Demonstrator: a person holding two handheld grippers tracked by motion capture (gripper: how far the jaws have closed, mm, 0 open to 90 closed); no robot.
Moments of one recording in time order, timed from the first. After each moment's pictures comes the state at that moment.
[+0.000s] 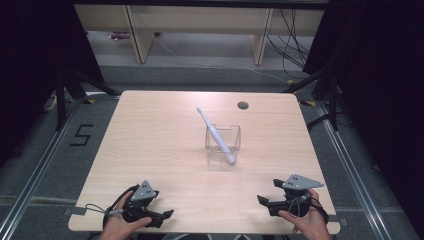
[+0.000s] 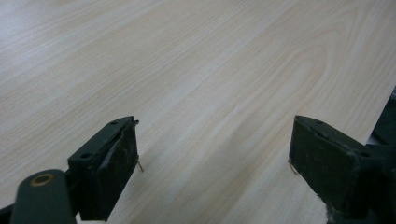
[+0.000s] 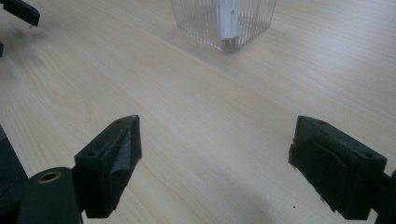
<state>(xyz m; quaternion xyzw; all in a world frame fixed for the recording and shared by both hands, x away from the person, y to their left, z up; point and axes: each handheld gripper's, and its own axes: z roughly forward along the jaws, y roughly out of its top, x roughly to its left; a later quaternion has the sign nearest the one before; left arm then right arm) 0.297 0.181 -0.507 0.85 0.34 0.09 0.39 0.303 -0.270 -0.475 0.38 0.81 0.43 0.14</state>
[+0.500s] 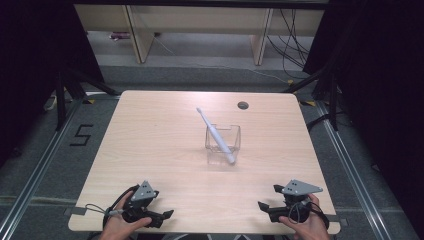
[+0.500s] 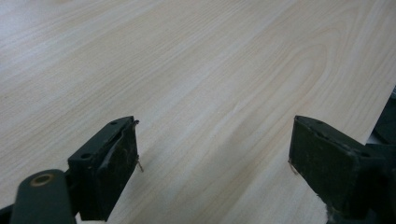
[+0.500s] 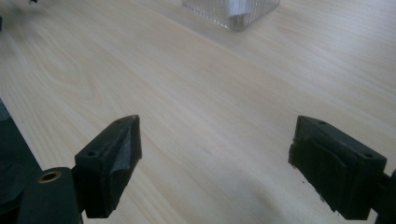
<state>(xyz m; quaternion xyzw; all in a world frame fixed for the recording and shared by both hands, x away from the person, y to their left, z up) 0.296 0.182 -0.507 0.85 0.35 0.09 0.39 0.294 -0.273 -0.482 0.38 0.82 0.40 0.13</state>
